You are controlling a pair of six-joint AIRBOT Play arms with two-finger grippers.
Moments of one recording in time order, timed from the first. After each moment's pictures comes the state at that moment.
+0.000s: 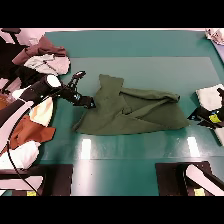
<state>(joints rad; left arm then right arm) -0.26 -1.46 1.13 0.96 -1.02 -1.21 -0.57 -1.04 0.82 -1.27 1.34 1.41</state>
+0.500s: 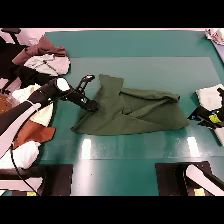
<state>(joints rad) -0.36 -1.48 1.13 1.01 -0.99 -1.20 -0.57 -1.04 0.82 -1.27 1.34 1.41</state>
